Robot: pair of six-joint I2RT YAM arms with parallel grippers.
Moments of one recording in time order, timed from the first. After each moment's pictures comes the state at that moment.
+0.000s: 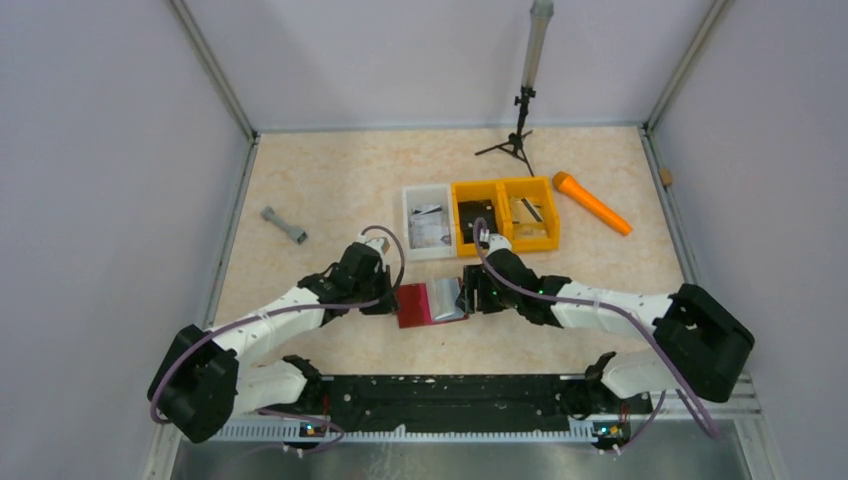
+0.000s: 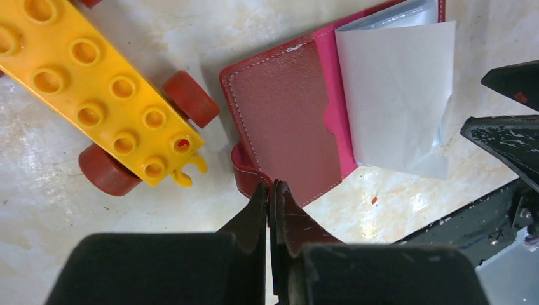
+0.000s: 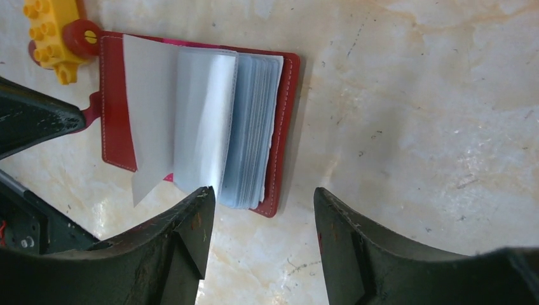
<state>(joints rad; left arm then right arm) -0.60 1.14 0.54 -0.30 0.14 -0.61 0.88 1.28 0.57 -0.04 0.07 0.67</state>
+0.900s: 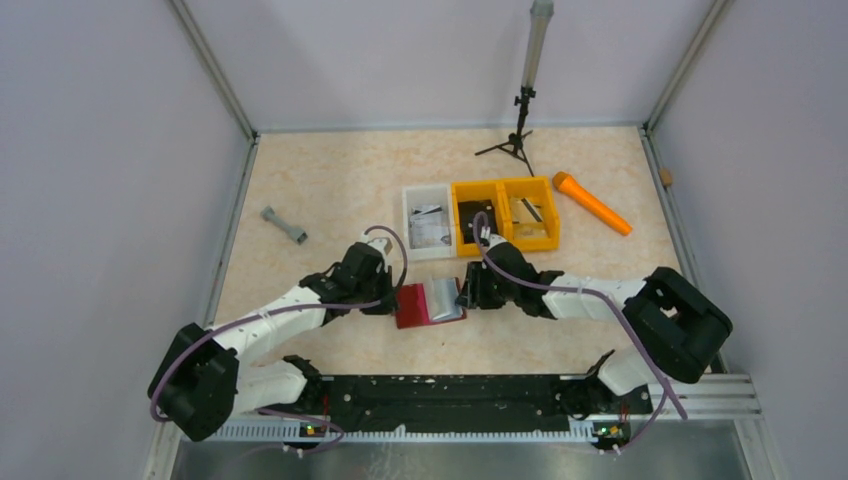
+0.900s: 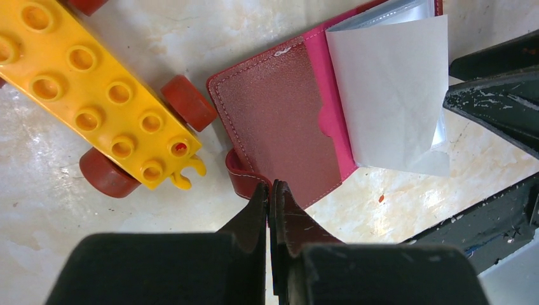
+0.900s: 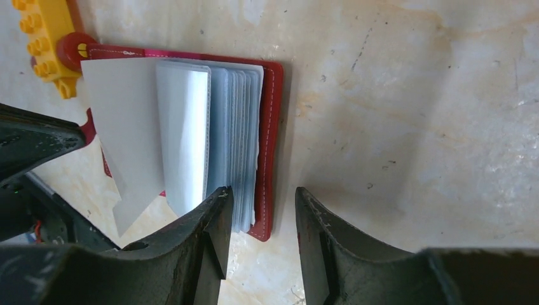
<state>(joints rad) -0.62 1.16 0.55 -0.33 0.12 -0.58 0.81 1.46 0.60 0.06 -0.06 0.70</state>
